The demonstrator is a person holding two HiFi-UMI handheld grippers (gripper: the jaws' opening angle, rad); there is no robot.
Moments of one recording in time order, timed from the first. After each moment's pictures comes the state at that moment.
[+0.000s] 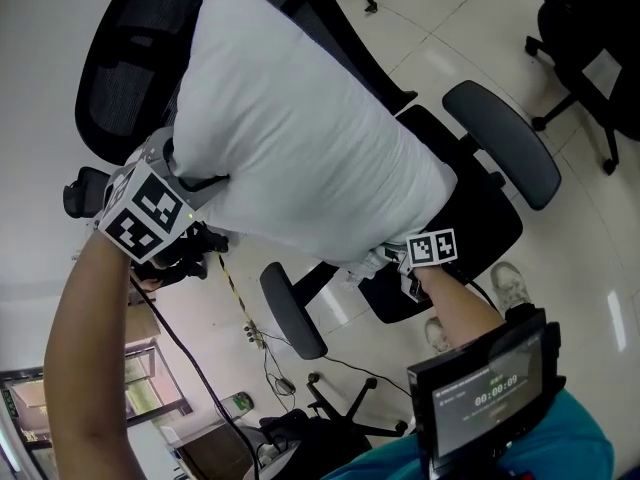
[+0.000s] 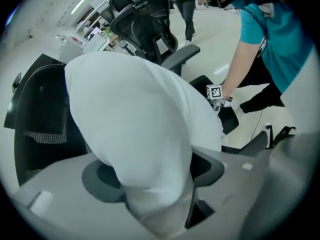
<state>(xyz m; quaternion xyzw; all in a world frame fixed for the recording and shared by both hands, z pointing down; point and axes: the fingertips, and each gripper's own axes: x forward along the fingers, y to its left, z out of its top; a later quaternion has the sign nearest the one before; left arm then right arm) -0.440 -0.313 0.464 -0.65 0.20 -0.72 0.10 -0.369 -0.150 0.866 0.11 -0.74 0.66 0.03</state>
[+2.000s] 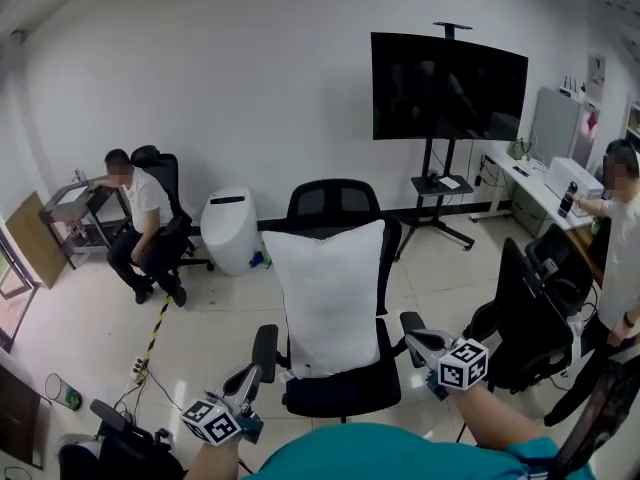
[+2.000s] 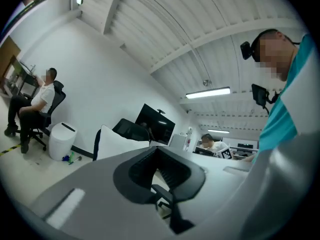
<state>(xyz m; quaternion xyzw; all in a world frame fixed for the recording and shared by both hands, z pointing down) -0.341 0.124 0.299 -0.71 0.67 0.17 -0.13 -0.104 -0.116 0.327 0.10 -0.98 0.10 0.12</state>
